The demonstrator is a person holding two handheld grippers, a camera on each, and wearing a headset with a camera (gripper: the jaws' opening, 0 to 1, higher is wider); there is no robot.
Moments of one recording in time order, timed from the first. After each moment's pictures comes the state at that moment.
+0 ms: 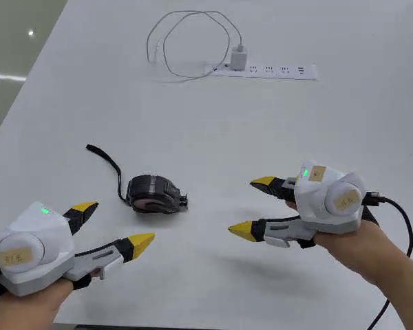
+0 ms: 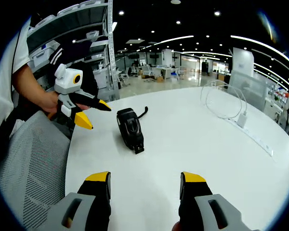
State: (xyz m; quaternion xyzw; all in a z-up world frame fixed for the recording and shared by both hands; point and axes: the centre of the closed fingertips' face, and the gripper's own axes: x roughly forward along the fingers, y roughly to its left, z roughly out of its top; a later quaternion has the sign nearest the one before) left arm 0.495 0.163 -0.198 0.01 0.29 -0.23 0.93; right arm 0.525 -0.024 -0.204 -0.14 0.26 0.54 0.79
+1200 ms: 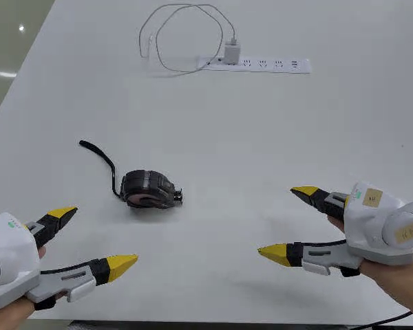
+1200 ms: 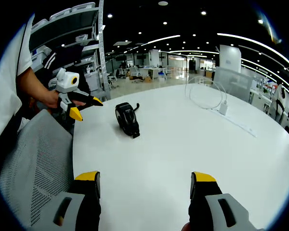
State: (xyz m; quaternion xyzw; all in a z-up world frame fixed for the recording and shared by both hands) left arm 0.467 0.173 -0.194 0.02 0.29 -0.29 0.91; right arm 0.491 -0.083 -0.197 -0.12 0.27 0.49 0.82
